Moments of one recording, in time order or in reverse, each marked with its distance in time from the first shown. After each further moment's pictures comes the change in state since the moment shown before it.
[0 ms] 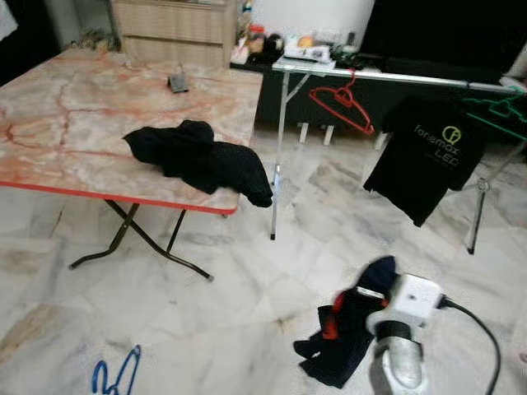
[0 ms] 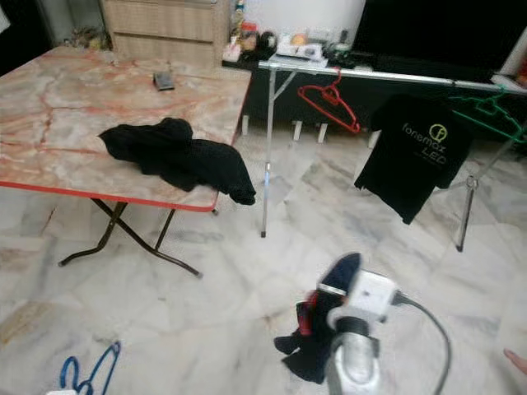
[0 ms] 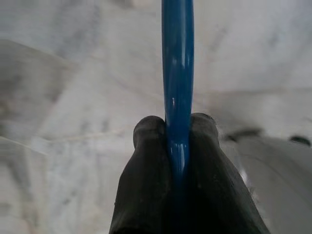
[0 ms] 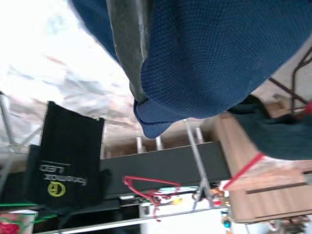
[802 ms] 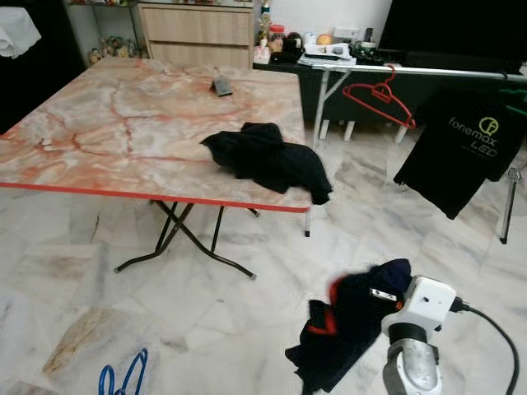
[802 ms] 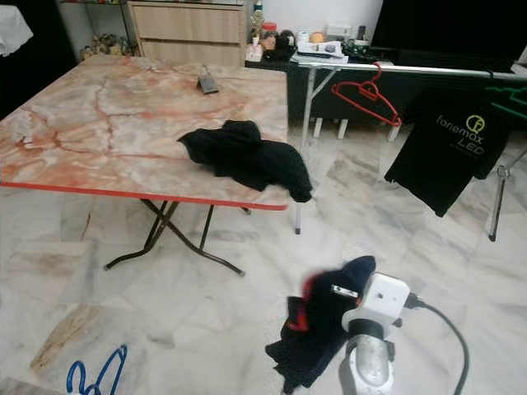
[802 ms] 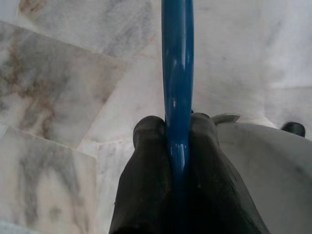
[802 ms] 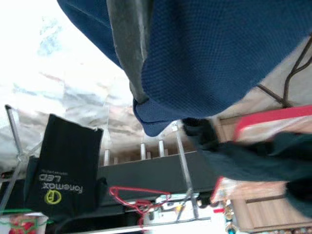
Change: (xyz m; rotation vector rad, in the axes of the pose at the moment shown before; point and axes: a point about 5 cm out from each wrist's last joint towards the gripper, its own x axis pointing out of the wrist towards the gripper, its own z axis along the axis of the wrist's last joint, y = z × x) left arm -0.003 -0.012 -0.015 -0.016 0.030 -0.023; right arm 0.001 -0.014 -0.001 -0.010 0.005 -0.043
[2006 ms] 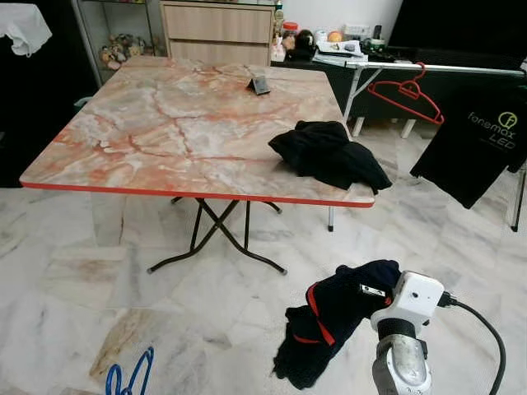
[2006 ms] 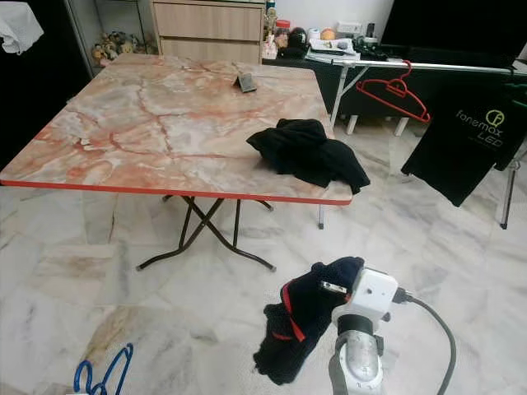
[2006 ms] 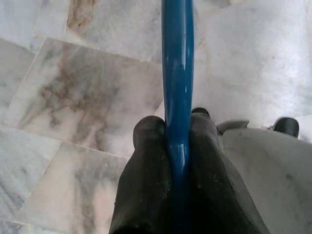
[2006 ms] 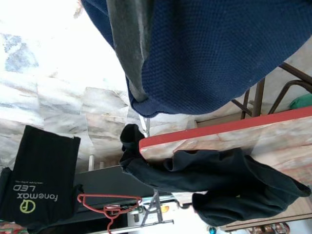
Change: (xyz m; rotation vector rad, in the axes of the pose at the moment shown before) left arm 0.003 -0.012 0.006 0.019 -0.021 -0.021; right arm 0.002 0.007 0.002 0.000 -0.008 0.027
